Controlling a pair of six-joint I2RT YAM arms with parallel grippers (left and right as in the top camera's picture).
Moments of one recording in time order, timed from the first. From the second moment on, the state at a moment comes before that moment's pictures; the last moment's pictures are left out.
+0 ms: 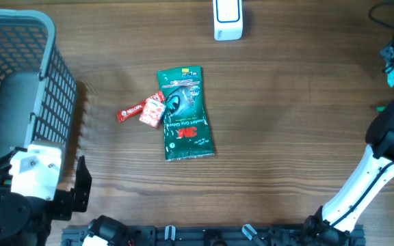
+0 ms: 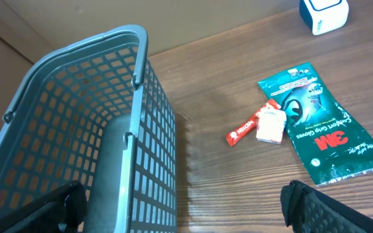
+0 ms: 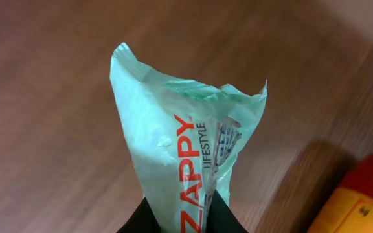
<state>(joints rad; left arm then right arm) -0.42 0.70 1.57 -1.47 -0.47 0.08 -0.46 2.34 1.98 -0.72 0.40 0.36</state>
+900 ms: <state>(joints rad) -0.42 0.70 1.57 -1.47 -0.47 0.08 -0.36 2.05 1.98 -1.00 0.21 0.53</state>
